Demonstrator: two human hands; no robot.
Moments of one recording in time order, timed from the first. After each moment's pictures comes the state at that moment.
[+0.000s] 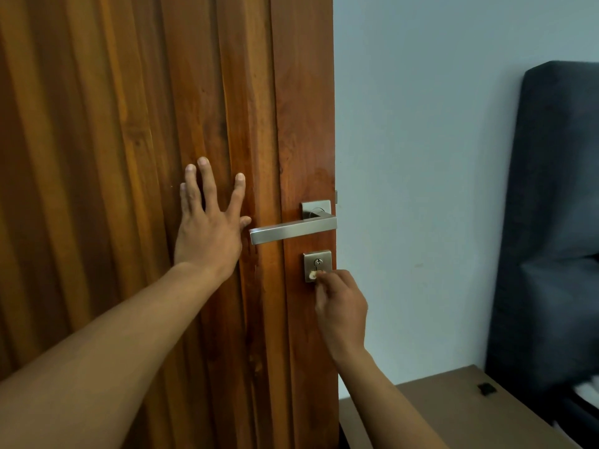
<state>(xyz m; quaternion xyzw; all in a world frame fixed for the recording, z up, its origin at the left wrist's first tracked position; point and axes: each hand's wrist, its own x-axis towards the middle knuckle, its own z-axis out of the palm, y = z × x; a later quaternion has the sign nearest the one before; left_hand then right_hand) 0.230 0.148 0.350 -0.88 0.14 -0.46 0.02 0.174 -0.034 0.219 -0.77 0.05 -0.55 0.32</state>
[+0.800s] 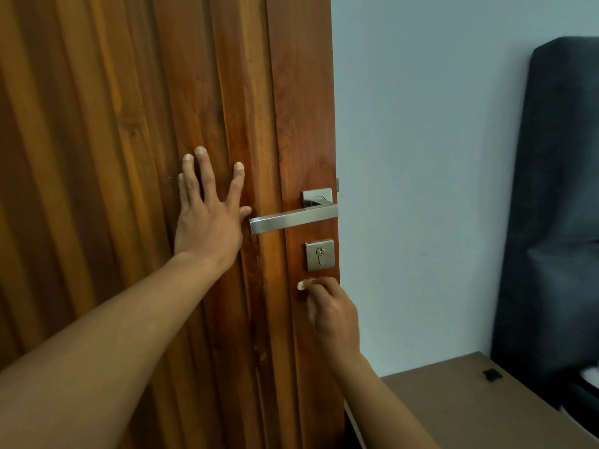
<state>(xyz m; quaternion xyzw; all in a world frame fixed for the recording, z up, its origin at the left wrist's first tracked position) 0.229 0.148 0.353 -0.87 0.14 -0.46 0.02 0.185 -0.029 0.181 -0.82 -0.01 -0.52 0.25</state>
